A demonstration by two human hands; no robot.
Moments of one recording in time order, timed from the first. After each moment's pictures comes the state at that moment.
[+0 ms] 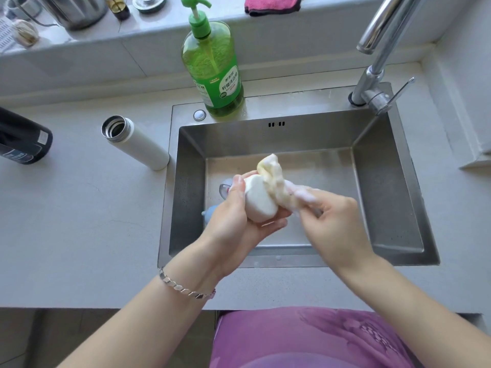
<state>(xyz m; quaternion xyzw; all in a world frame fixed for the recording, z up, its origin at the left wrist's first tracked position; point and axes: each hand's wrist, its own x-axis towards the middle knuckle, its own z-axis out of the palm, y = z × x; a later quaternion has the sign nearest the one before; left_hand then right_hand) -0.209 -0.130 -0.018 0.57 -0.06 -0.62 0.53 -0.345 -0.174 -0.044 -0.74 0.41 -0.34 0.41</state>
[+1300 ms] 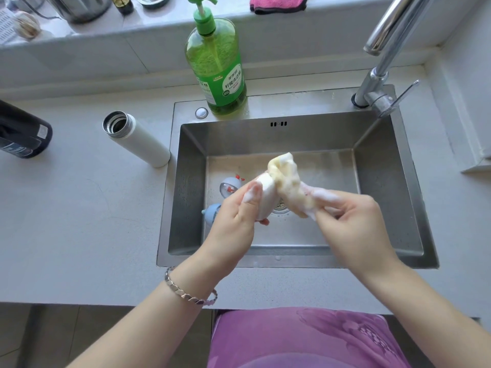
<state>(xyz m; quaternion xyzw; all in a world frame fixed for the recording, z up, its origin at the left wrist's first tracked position) -0.210 -0.118 -0.024 0.64 -0.30 -0.50 0.50 -0.358 -0.177 -0.035 -0.67 0.41 -0.32 0.53</state>
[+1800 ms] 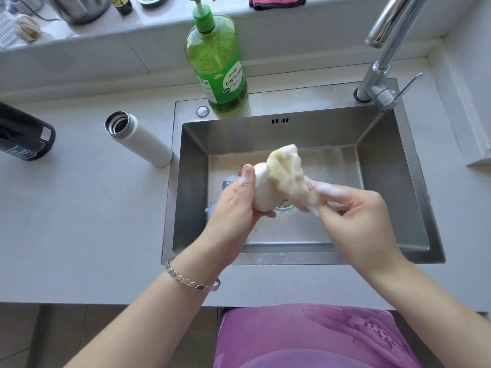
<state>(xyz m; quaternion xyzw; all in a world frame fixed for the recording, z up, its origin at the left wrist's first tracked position) -0.206 -0.129 -0.016 0.61 -0.20 -0.56 0.52 -0.354 -0.174 -0.033 -0.67 0.41 -0.33 0.51</state>
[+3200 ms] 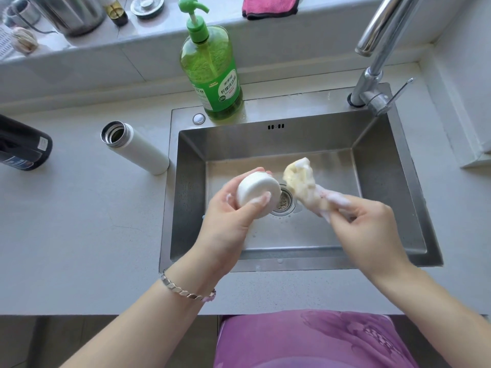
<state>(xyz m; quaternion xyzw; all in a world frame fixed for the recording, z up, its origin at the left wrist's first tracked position) -0.202 -0.125 -0.019 0.61 -0.21 -0.52 0.56 -0.374 -0.185 -0.048 -0.70 0.47 -0.31 0.45</state>
